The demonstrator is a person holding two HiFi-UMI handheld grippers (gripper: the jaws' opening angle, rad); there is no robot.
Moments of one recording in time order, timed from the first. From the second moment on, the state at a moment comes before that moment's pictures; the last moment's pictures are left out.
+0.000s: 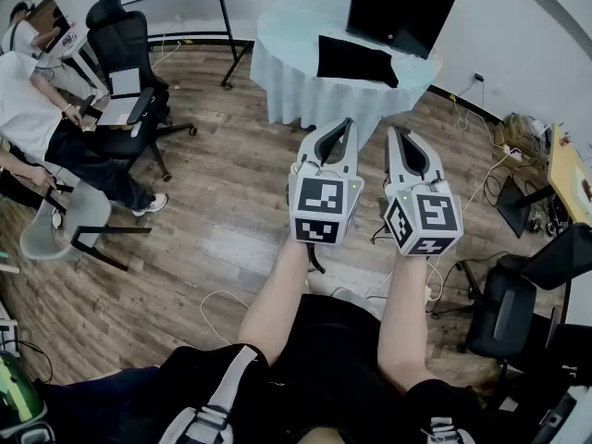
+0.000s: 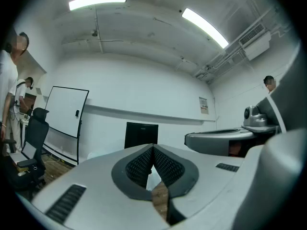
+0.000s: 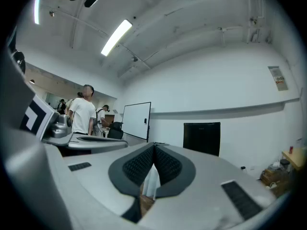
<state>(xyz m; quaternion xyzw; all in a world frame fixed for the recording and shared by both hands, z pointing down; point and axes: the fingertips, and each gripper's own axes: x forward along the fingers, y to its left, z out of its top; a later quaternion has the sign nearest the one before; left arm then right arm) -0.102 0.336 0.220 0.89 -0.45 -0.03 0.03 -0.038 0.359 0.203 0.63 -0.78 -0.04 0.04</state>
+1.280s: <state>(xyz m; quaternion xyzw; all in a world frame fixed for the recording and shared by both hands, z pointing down) -0.094 0.294 0.240 0.90 -0.42 -0.04 0.09 -0.012 0.343 0.210 0.69 -0.72 -0.06 0.09</state>
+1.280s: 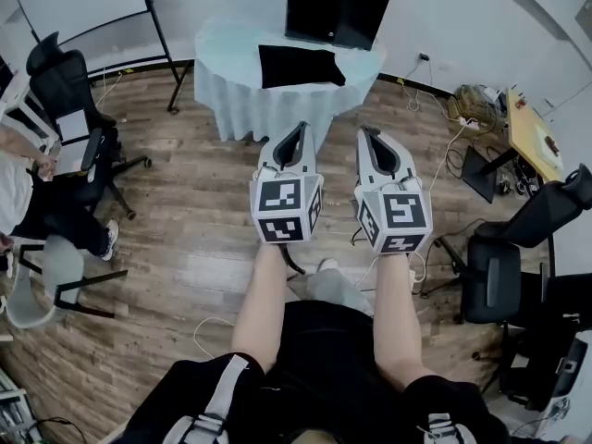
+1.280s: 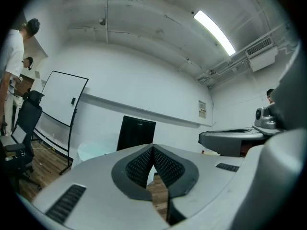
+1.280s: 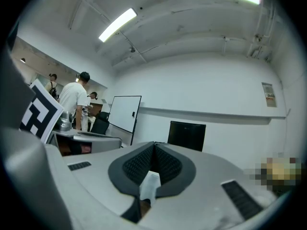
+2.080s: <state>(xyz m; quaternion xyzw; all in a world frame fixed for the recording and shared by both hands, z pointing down) -0.049 0.195 0.257 0.88 -0.47 0.00 0.04 0.060 0.223 0.263 0.66 -0.75 0.03 0.02</state>
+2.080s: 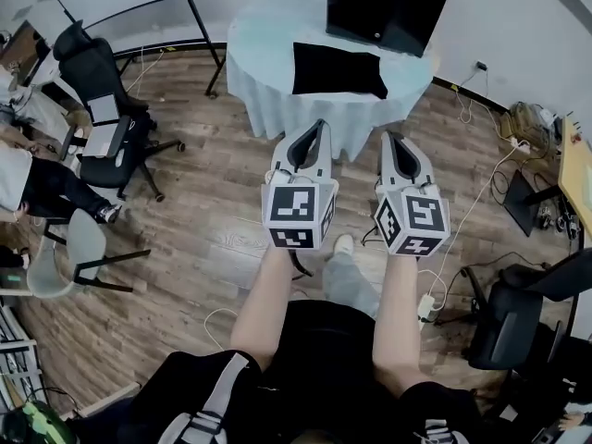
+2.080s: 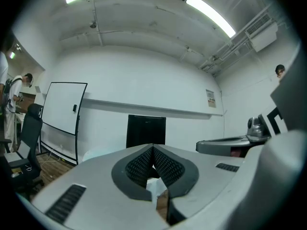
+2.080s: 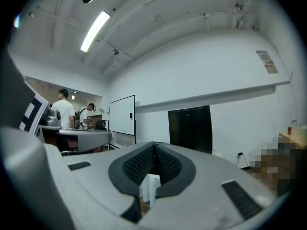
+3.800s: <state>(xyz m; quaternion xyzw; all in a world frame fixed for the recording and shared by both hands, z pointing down) 0.105 -0.036 0.324 0.88 -0.44 0.11 0.08 0.235 -0.009 0.302 0.66 -0.74 0.12 0.01</state>
